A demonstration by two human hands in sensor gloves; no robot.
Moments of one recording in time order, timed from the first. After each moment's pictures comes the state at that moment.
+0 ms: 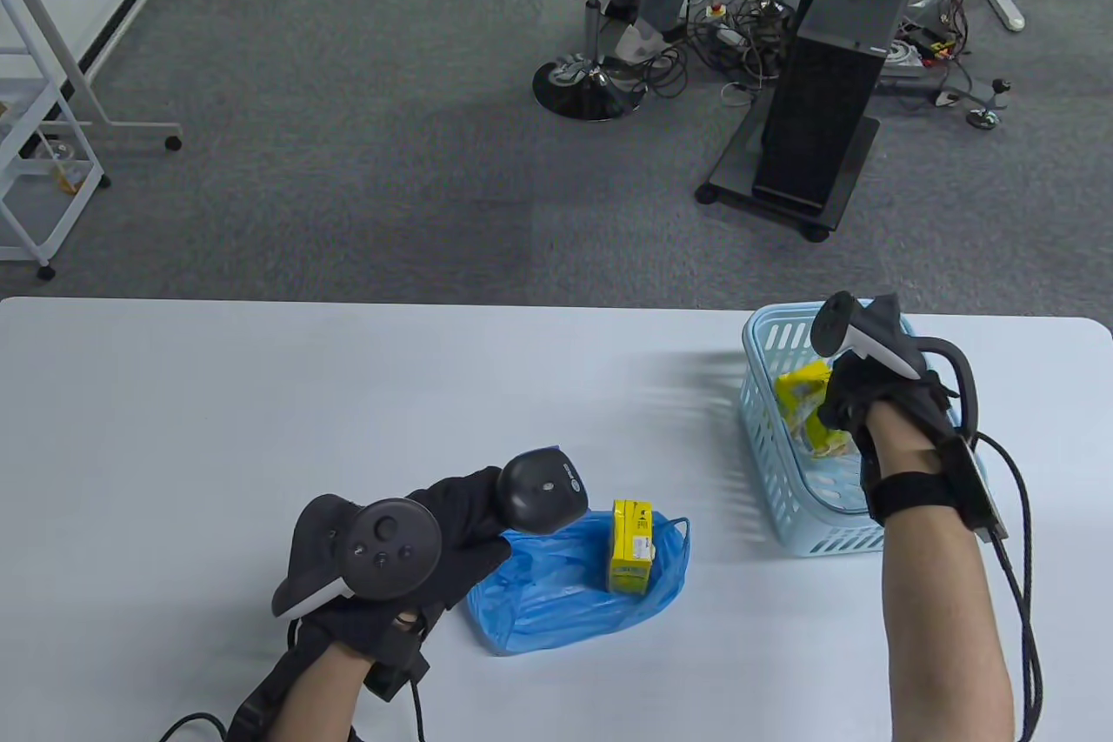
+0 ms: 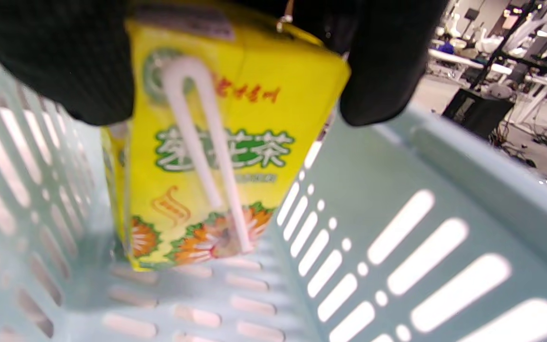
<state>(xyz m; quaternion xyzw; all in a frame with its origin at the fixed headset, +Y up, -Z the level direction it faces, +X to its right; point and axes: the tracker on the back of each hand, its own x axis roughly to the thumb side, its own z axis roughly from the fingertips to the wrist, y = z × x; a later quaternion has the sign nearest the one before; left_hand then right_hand) -0.152 -0.591 -0.257 0.03 -0.25 0.19 0.95 0.295 -0.617 -0.463 0.12 -0.17 -0.98 0.06</state>
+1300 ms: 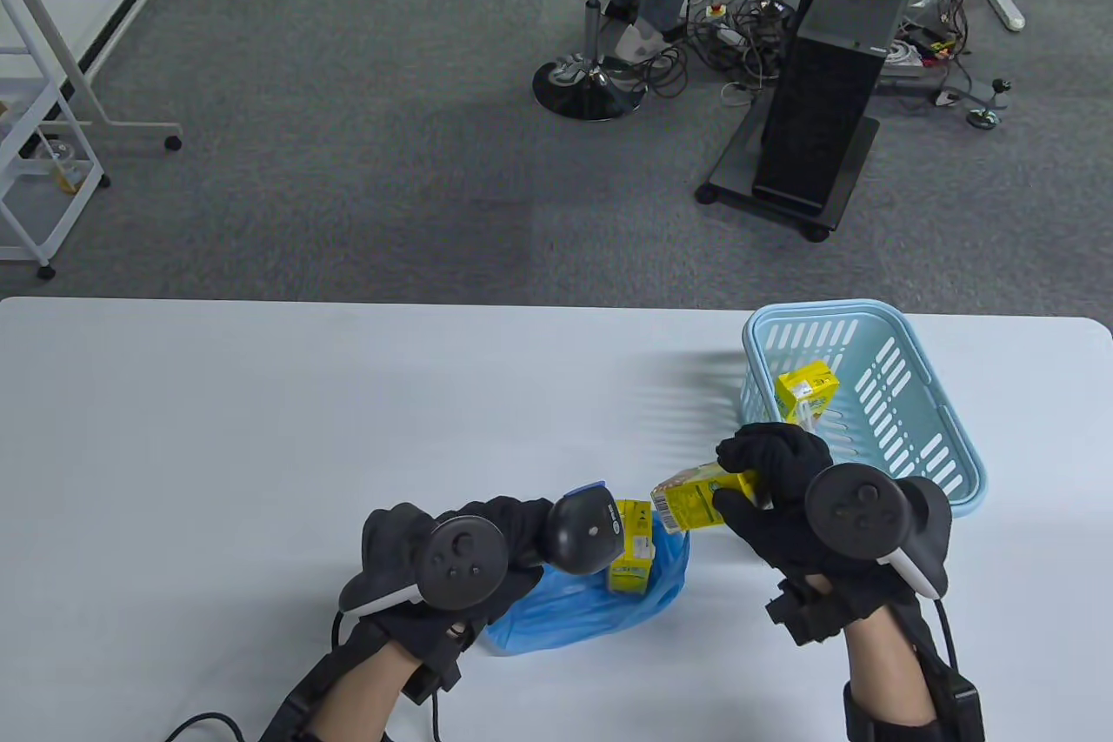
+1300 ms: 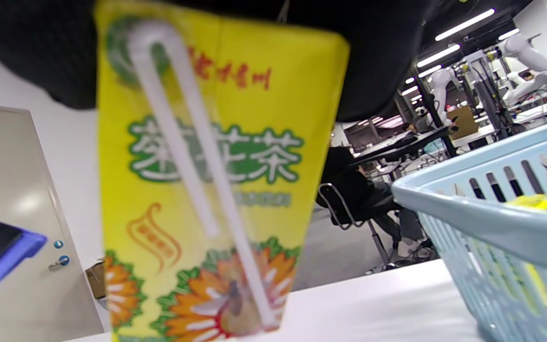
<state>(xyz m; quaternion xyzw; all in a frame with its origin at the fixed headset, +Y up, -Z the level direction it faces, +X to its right) -0.111 -0.623 -0.263 0.00 -0.30 0.13 0.95 0.213 -0.592 -0.292 -0.14 0.12 -0.95 -0.25</state>
